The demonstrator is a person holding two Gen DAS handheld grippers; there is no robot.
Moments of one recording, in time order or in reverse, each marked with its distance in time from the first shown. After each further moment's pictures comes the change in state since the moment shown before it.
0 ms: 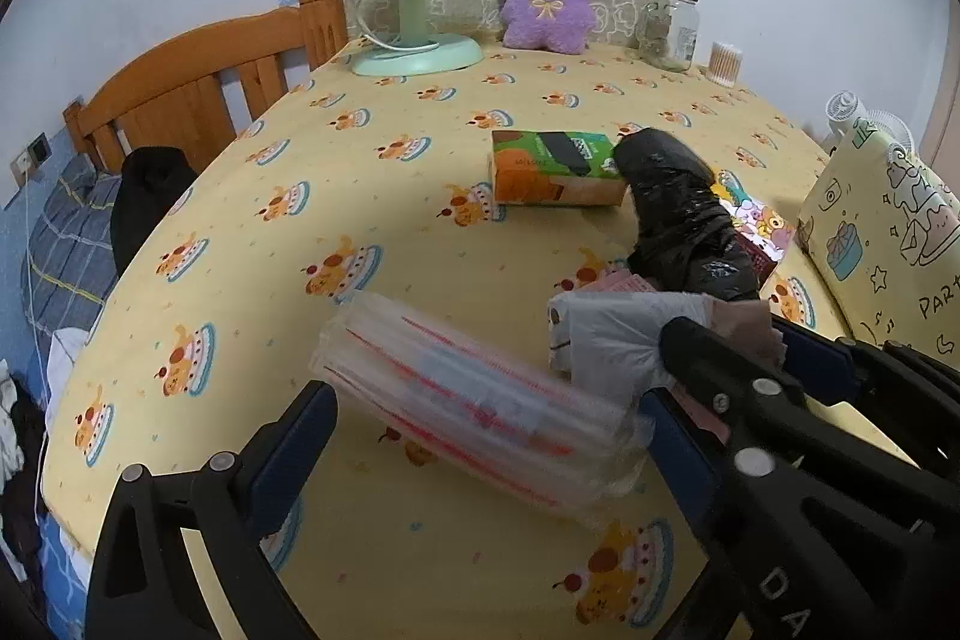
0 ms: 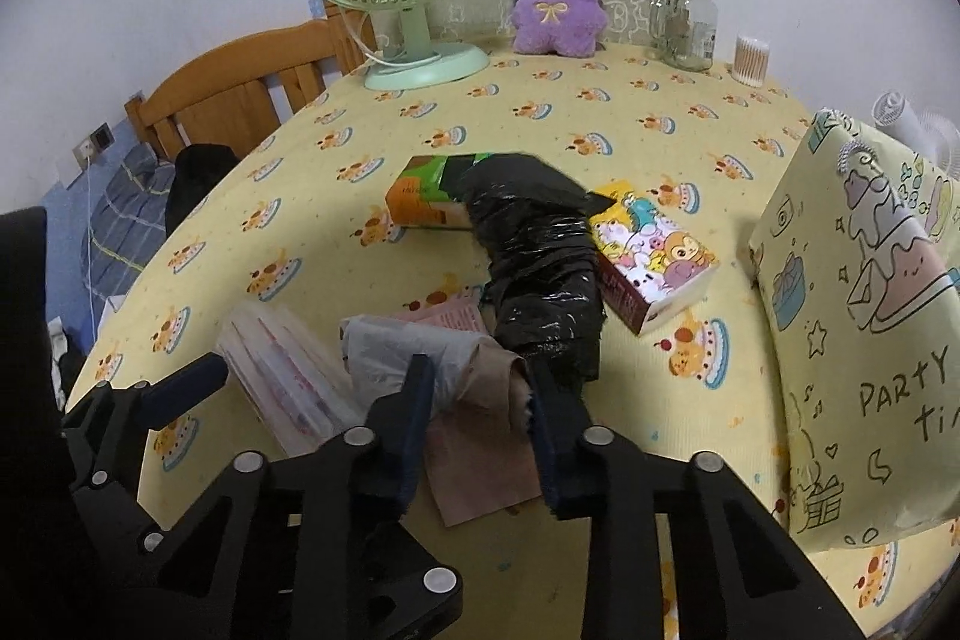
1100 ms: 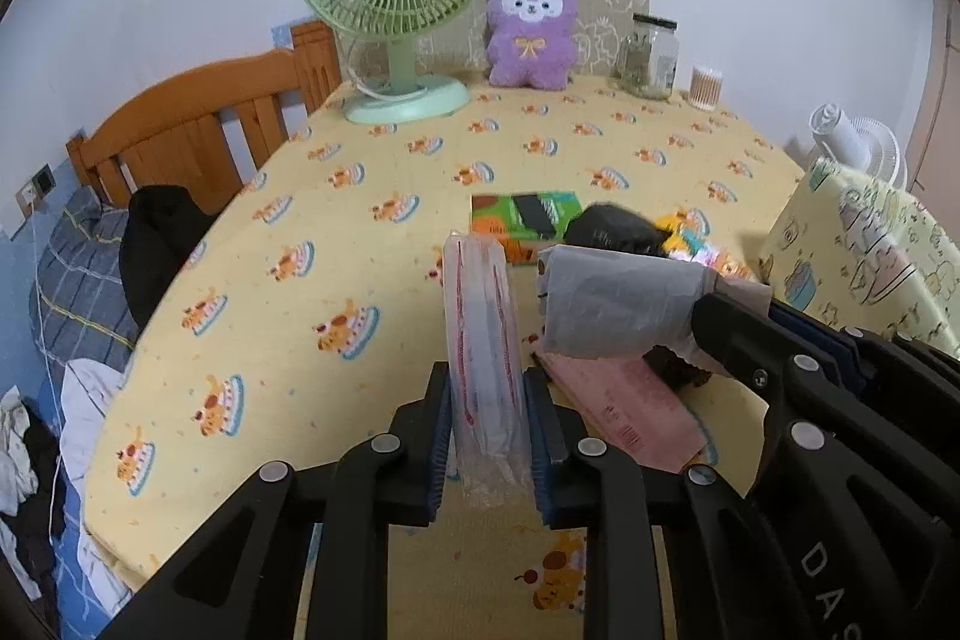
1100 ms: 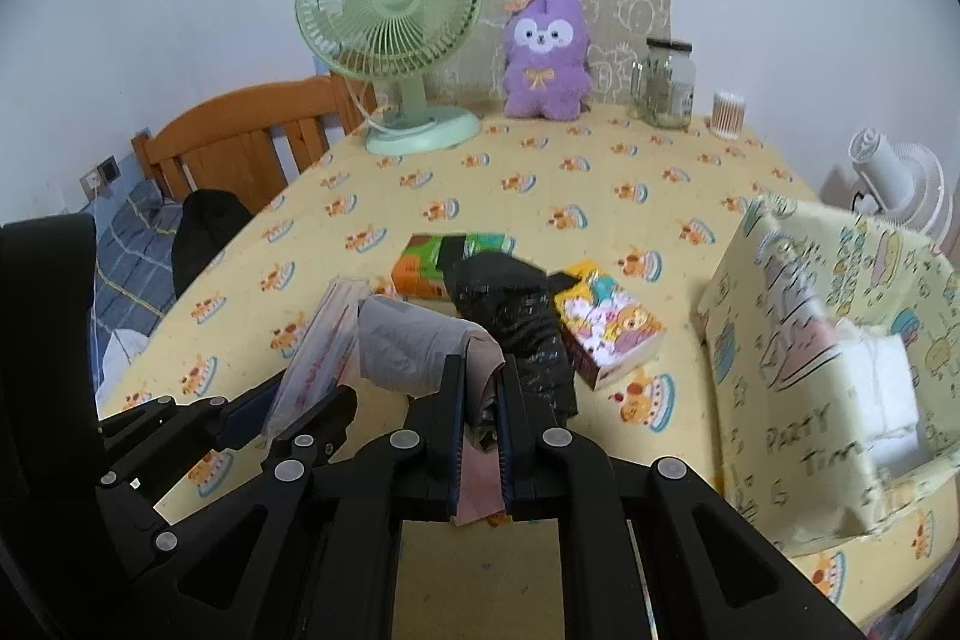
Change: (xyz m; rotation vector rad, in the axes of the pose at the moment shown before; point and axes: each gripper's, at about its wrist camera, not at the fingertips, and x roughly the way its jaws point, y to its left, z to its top) left arm -0.036 -0.011 0.019 0.034 -0.057 0.004; right arm -0.047 -0.002 0.016 -0.001 -0.120 -0.014
